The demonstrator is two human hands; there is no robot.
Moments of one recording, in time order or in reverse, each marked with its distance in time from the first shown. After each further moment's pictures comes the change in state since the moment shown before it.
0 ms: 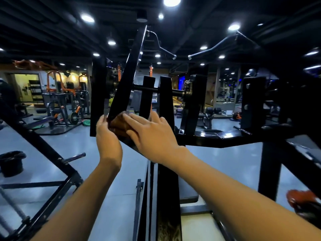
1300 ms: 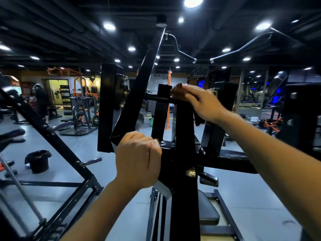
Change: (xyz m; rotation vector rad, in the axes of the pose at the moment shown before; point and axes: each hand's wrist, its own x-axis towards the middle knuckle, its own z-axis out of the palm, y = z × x) left_hand 0.026 -0.019 0.032 1.015 -0.249 1.227; right_hand 0.120 0.212 0.051 0.546 0.033 0.136
